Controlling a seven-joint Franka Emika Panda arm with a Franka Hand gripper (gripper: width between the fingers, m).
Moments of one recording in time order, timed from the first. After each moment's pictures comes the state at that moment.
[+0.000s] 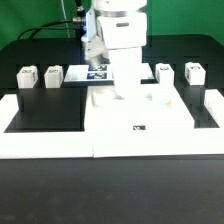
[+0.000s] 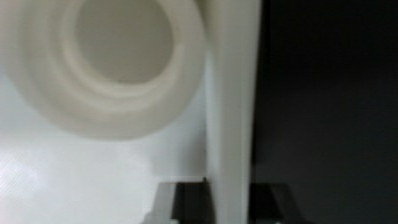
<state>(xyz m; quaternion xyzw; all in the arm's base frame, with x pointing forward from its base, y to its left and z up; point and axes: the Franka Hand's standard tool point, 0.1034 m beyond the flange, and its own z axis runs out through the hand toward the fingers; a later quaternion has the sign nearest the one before) 0.481 0.015 0.009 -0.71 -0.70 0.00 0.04</state>
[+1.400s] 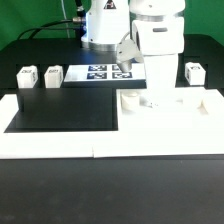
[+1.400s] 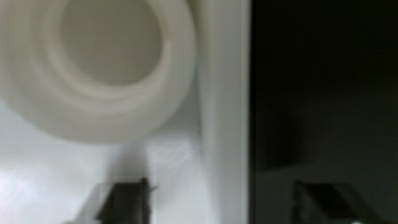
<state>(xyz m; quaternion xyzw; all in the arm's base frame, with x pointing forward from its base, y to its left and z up) 0.495 0.058 0.008 -0.73 -0.68 0.02 0.05</state>
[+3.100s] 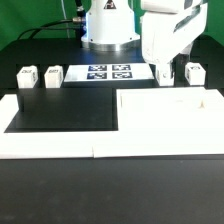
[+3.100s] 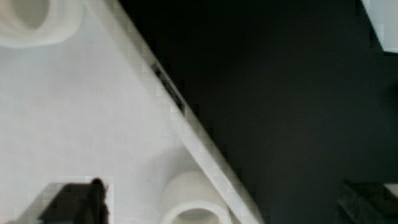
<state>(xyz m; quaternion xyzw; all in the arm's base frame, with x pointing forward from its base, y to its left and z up) 0.491 0.096 0.061 -0.91 -0.42 0.03 0.02</state>
